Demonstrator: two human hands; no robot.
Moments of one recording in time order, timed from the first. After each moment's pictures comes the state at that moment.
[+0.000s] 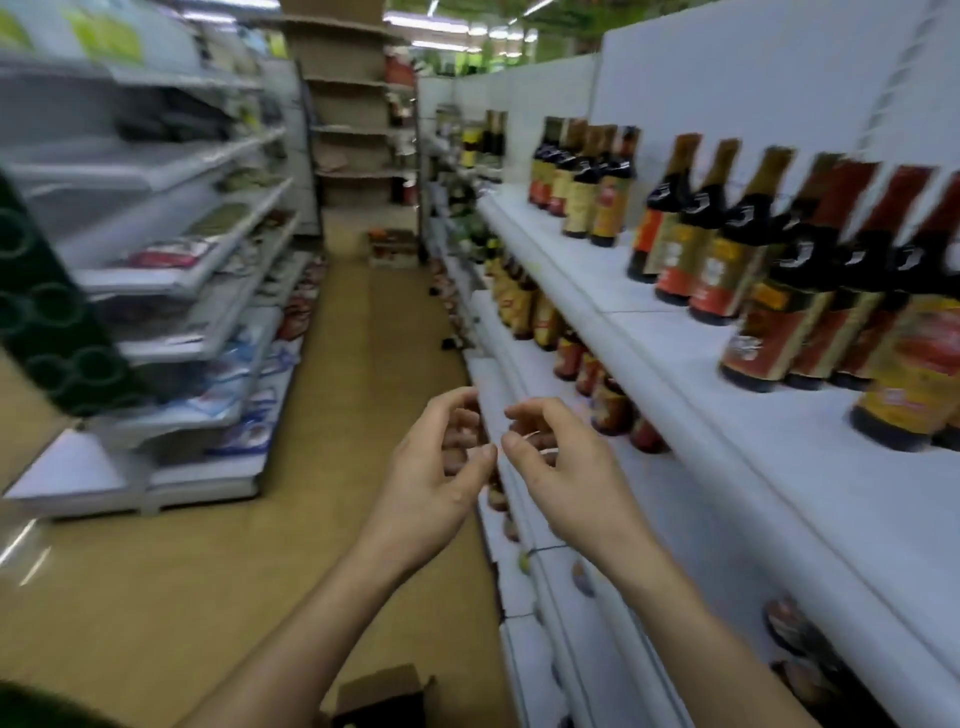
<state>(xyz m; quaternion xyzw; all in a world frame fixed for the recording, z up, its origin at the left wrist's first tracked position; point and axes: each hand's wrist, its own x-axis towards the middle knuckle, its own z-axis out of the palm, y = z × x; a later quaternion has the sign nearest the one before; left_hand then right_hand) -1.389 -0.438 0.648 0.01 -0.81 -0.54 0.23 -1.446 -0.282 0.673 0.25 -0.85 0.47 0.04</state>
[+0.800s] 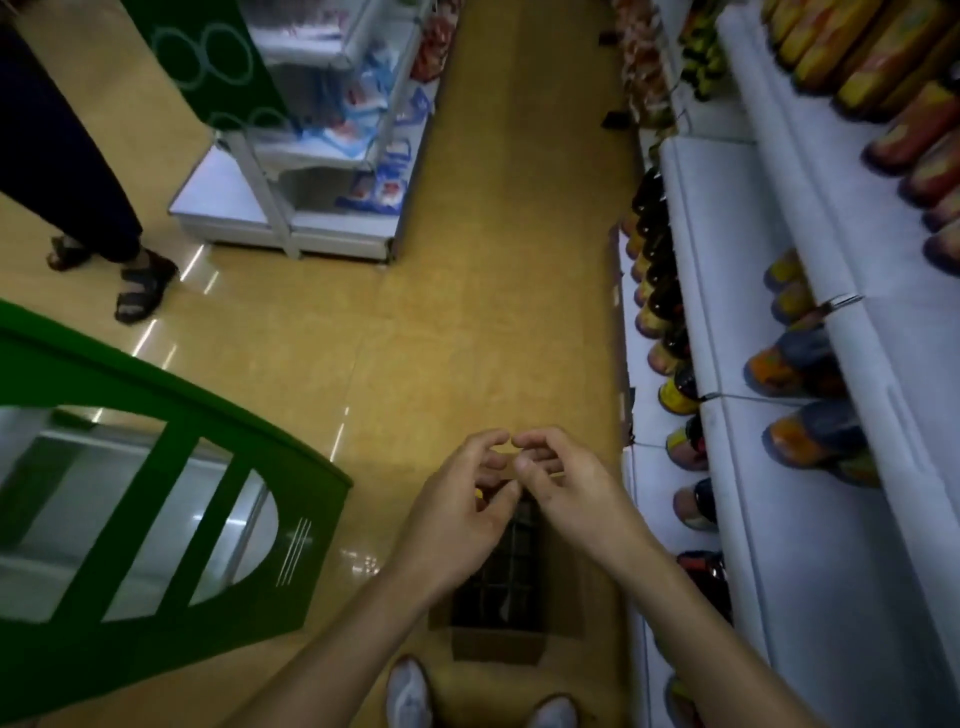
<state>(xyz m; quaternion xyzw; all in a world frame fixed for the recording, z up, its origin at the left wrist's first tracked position) -1.262 -0.581 0.354 0.27 -0.79 -0.55 0.04 -1.377 -0.461 0.361 0.26 -0.83 0.39 -0.30</state>
